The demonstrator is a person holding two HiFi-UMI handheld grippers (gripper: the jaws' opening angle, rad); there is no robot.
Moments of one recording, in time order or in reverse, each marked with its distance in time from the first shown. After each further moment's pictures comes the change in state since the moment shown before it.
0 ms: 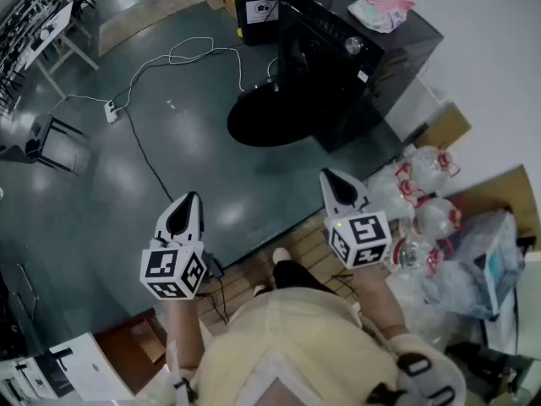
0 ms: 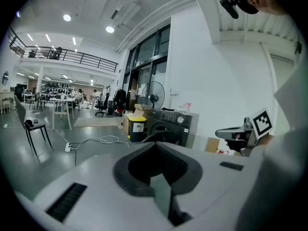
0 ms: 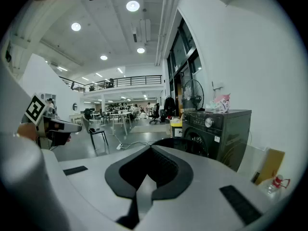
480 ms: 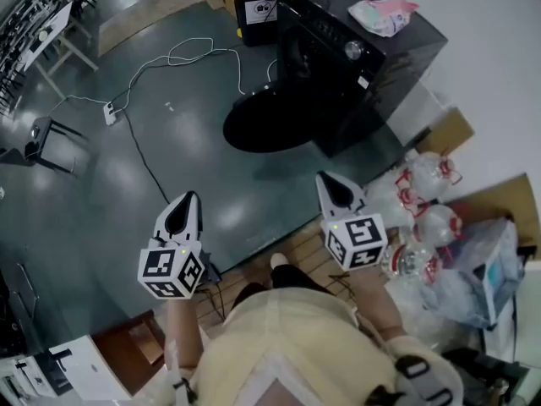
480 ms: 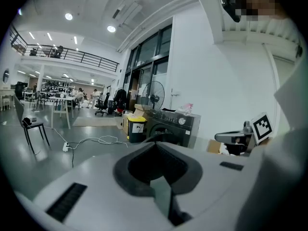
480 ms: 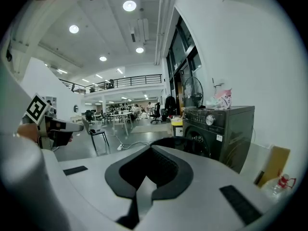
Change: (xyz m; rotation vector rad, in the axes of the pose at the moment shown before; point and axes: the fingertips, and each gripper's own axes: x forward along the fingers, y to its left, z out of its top) left arm 0.040 -0.006 0.009 -0.025 -0.013 0.002; right arm 0.030 -0.026 -0.003 0.015 0.006 0.030
